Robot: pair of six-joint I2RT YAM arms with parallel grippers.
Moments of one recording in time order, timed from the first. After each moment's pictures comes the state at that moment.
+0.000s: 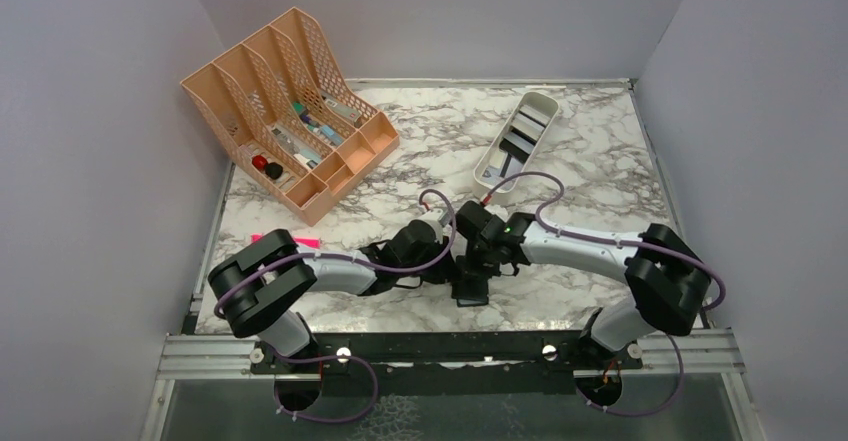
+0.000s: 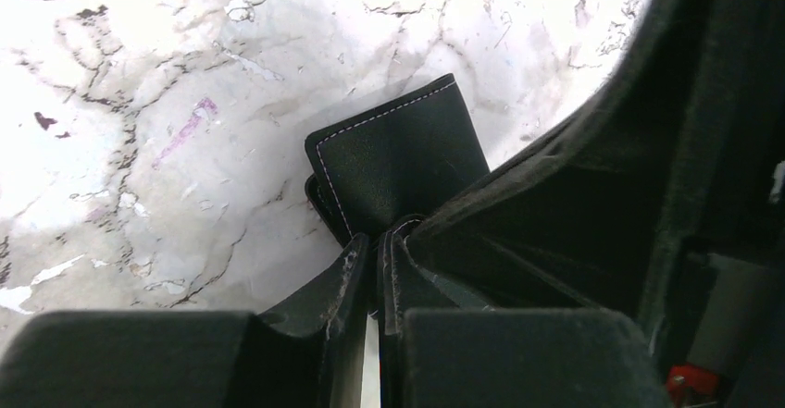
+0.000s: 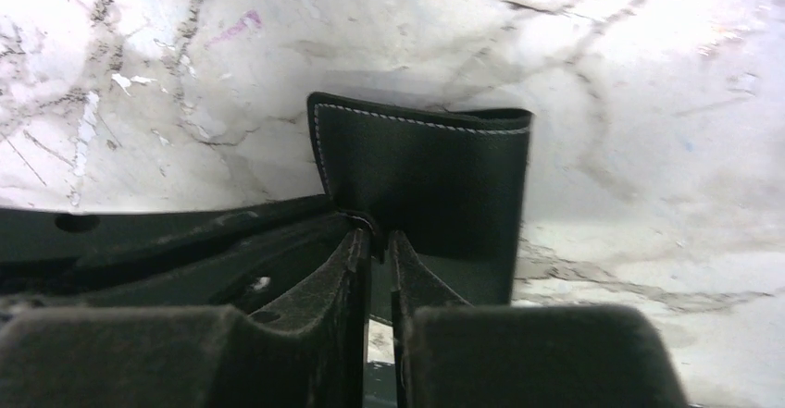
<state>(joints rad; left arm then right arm) -0.97 1.55 0.54 0.38 0.11 -0.73 0.93 1.56 0.89 -0.60 0.12 1.05</state>
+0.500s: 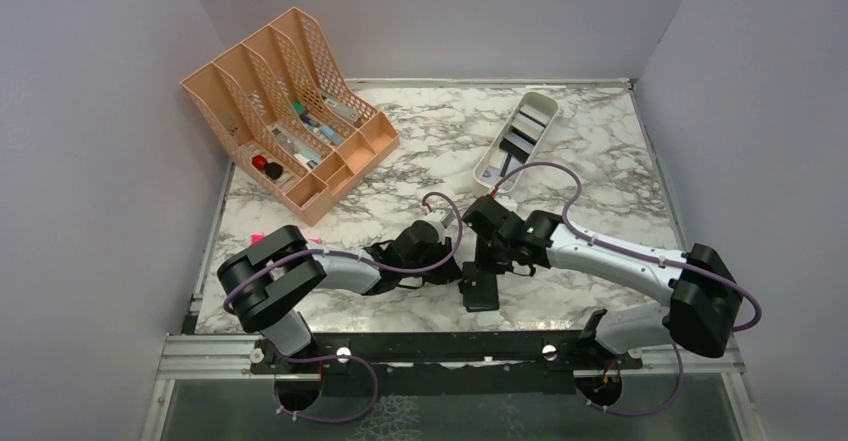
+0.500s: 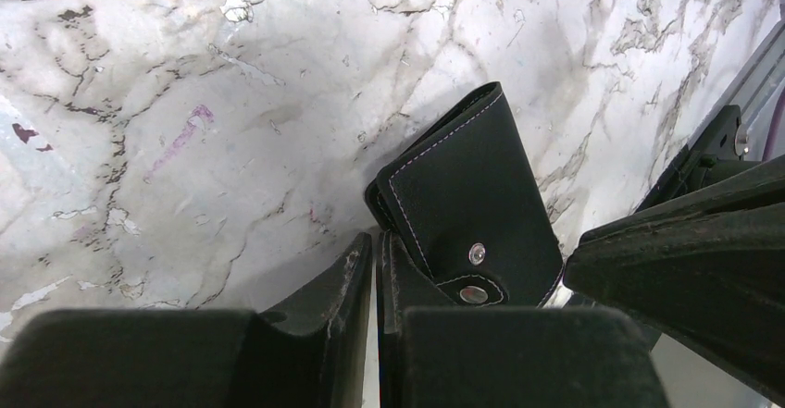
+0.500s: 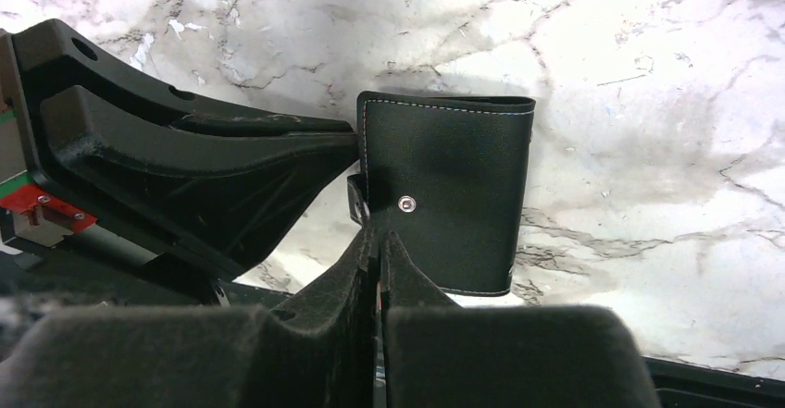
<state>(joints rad) -0.97 1.60 0.55 0.42 0.11 -0.72 0.94 1.35 0.90 -0.70 0.16 0.96</state>
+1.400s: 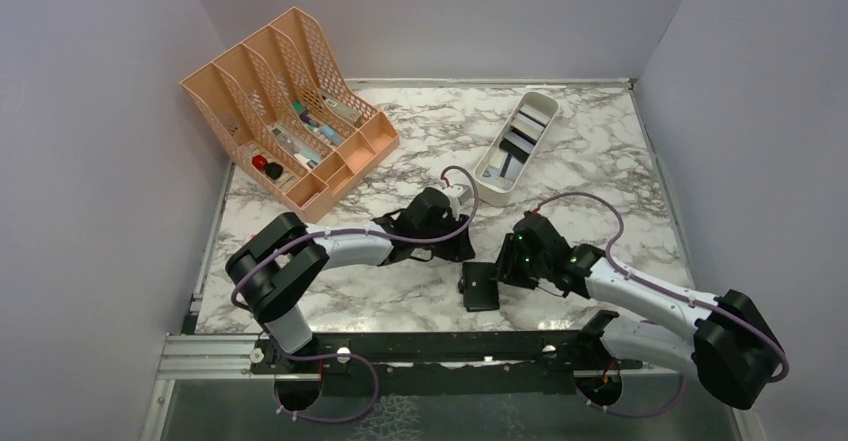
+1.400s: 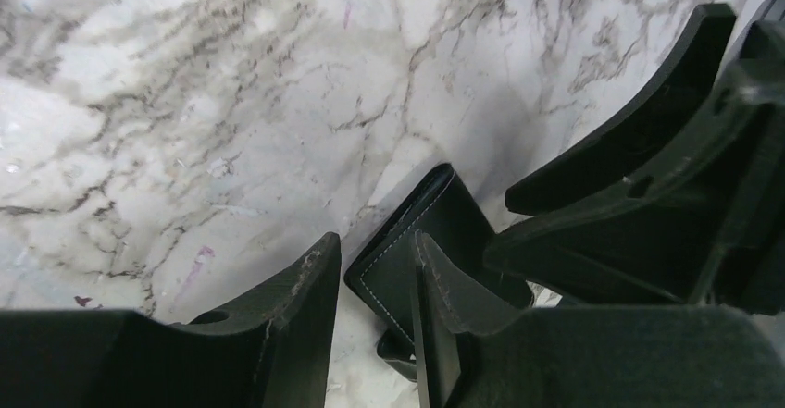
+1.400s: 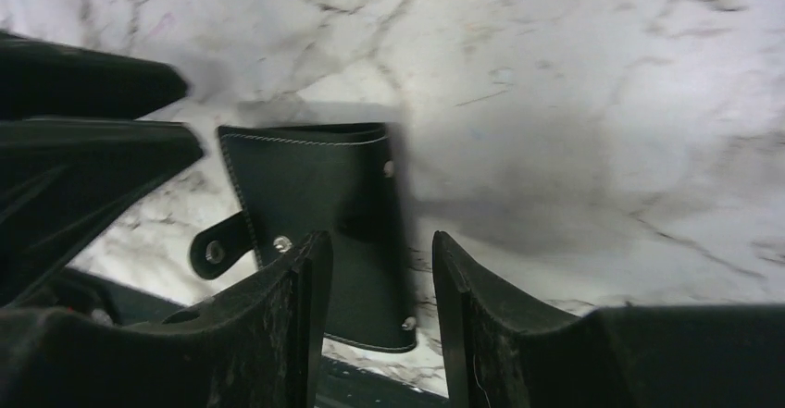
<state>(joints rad) -0.88 1.64 0.80 0.19 0.24 -0.56 0.72 1.08 0.49 -0.42 0.04 0.91</state>
